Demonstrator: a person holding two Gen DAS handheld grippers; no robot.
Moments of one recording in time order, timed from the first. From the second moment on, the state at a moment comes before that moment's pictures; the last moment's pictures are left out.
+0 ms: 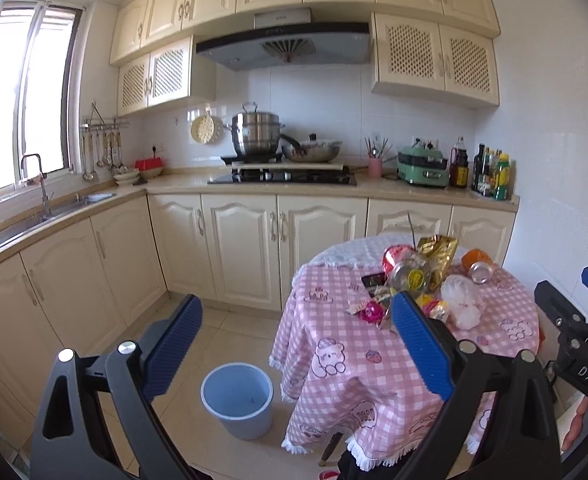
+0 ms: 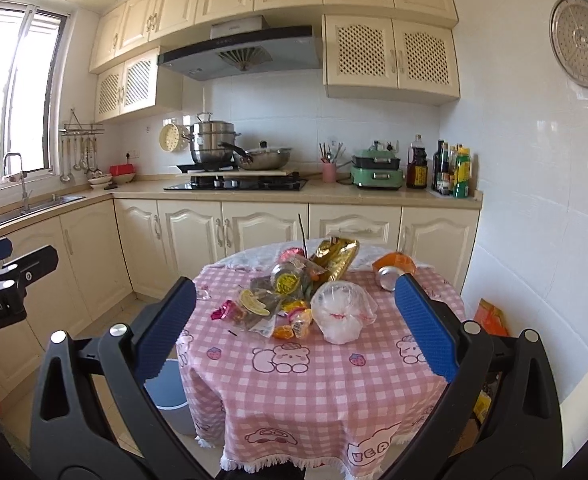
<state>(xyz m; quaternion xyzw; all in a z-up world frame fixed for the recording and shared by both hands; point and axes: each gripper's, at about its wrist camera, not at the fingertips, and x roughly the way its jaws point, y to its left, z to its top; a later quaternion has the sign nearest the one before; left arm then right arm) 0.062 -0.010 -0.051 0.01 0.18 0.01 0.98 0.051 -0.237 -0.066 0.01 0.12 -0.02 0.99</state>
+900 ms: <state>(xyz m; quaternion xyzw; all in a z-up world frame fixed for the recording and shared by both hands) 0.270 -0.071 -0.154 -0.04 0.42 -0.14 0.90 0.184 -0.336 -0.170 0.13 0.28 -0.07 0.95</state>
